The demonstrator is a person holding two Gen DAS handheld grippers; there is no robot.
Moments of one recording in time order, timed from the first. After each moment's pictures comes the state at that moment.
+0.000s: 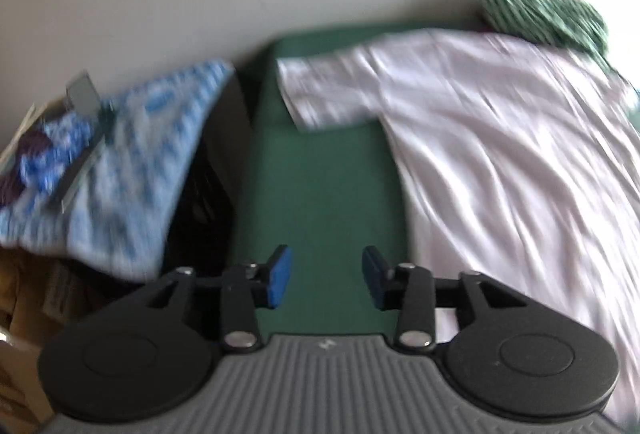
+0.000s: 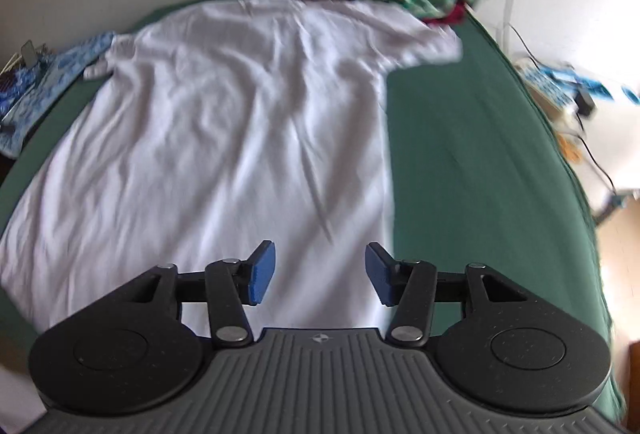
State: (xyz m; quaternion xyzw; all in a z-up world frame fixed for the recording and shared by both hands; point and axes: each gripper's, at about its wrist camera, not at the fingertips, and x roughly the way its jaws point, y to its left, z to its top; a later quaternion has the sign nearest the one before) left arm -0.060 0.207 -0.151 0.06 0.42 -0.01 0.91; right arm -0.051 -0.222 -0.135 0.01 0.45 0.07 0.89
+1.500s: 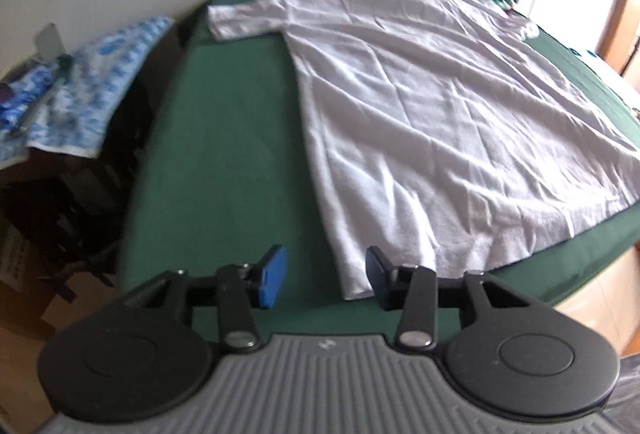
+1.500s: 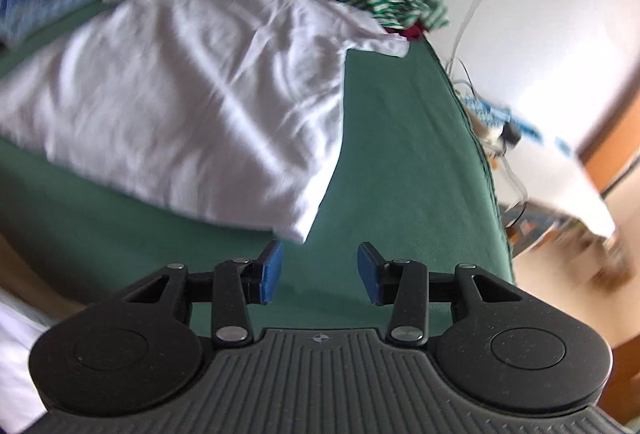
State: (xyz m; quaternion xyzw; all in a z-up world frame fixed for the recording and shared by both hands) left arm -0.158 0.189 -0.189 0.04 0.44 -0.10 0.89; right arm -0.173 -0.211 -0.163 -0.16 0.39 0.02 0.91
